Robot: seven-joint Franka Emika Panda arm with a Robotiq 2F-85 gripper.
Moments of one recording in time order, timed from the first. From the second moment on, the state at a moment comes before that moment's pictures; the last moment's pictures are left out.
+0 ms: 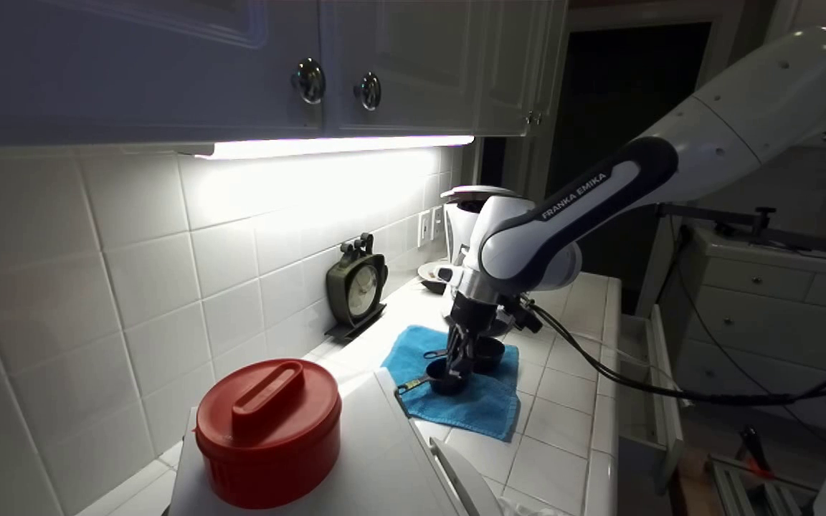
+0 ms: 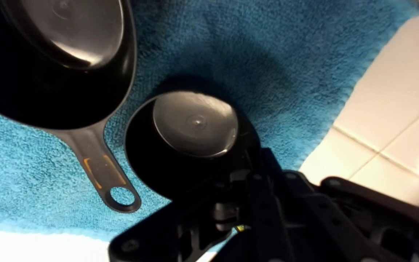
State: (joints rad) arm -0.11 0.10 0.00 -2.29 0.35 2.54 -0.88
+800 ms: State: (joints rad) arm -0.10 0.01 0.00 -2.29 0.39 2.53 -0.90
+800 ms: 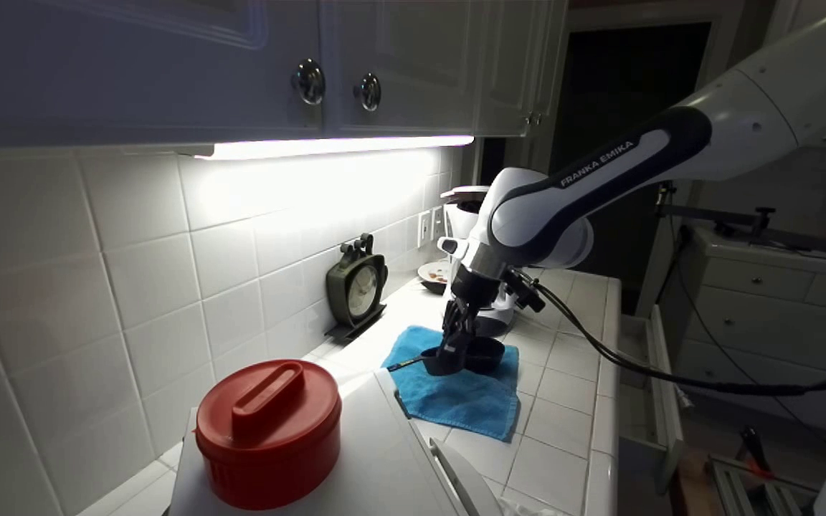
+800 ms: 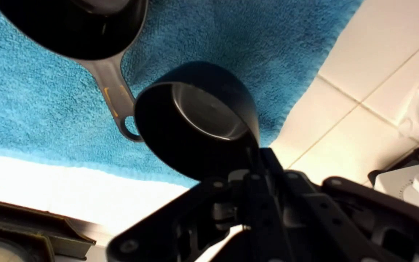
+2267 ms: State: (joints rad) arm -0.09 -0.20 -0.15 -2.53 0.17 2.70 -0.62
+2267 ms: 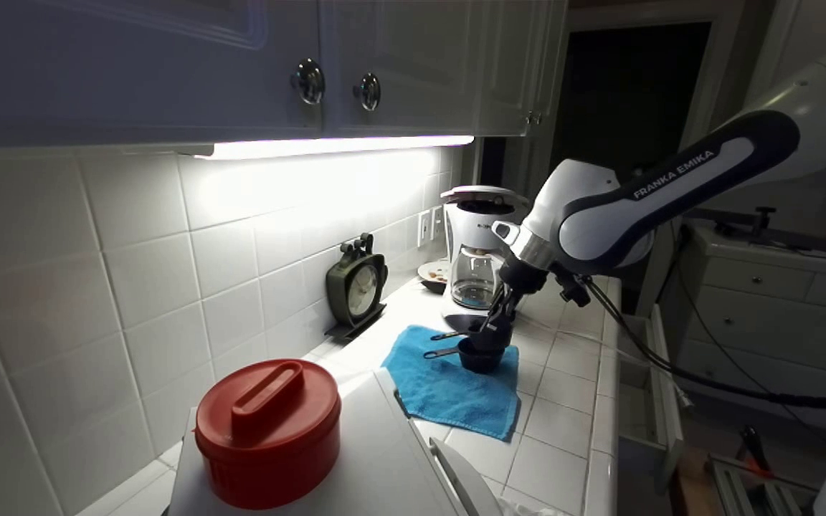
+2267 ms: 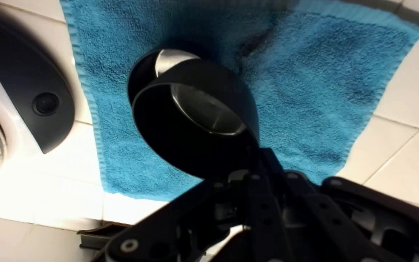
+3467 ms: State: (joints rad) arm -0.04 -0.16 -0.19 -2.58 0.17 2.86 -0.62
